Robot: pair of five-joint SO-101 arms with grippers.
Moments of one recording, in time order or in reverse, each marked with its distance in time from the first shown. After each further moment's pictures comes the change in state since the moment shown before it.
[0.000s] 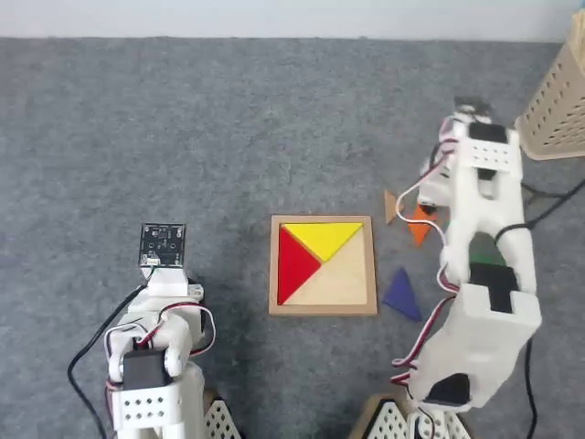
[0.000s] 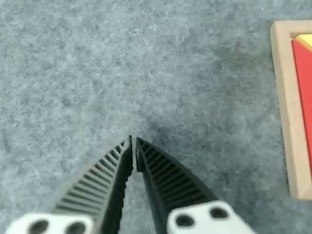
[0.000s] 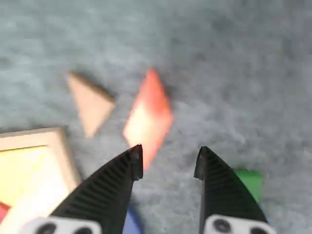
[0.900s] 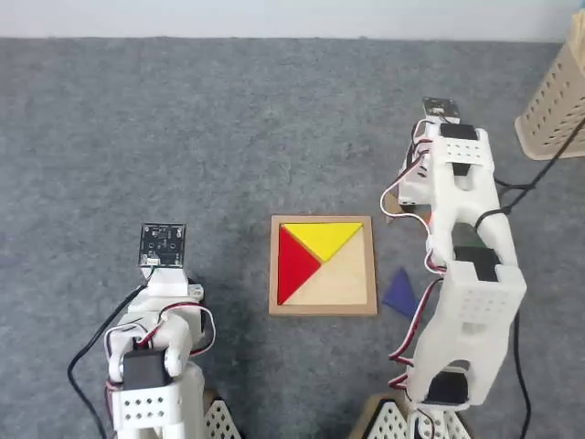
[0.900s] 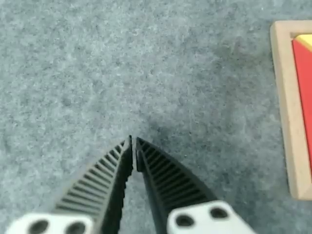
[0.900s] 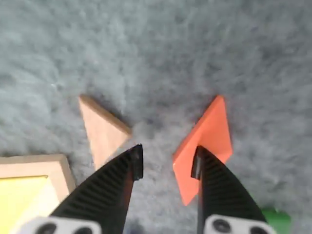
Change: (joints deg) left arm 0.0 0.0 0.0 0.0 0.0; right arm -1.1 11.6 -3.6 -4.1 0.2
